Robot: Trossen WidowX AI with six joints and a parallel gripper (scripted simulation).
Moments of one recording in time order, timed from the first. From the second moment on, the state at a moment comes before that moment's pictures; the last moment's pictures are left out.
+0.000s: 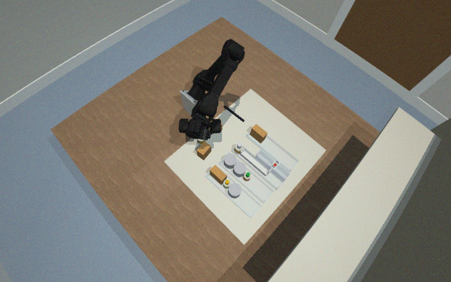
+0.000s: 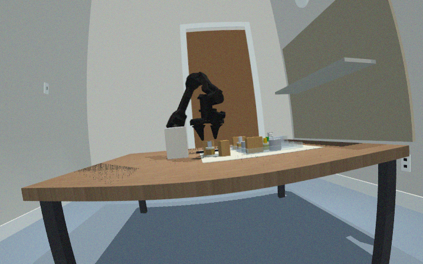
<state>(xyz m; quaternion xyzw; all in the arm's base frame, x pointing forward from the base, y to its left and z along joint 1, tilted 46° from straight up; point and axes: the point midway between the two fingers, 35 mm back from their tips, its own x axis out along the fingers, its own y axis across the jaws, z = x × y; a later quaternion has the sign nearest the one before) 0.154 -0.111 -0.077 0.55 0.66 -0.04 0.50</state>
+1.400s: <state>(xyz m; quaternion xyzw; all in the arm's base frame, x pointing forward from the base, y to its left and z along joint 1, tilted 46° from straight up) 0.160 -0.074 -0.113 0.56 0.66 -0.04 0.50</state>
